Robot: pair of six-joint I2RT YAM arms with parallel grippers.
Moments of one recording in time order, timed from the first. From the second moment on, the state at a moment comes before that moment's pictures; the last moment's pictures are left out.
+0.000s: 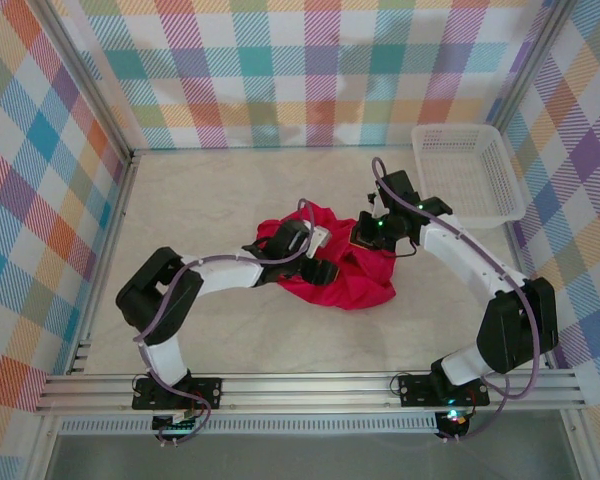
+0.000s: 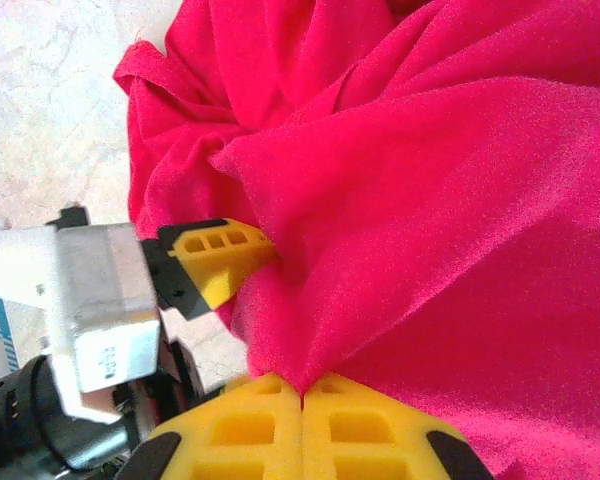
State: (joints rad) left arm -0.75 1.79 1.00 0.00 0.25 -0.24; right arm 0.42 1.48 1.22 -0.79 -0.36 0.64
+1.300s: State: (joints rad) left arm -0.58 1.77 1.37 -0.59 0.41 -0.53; right arm 0.55 1.64 1.18 -0.69 -0.25 0.73
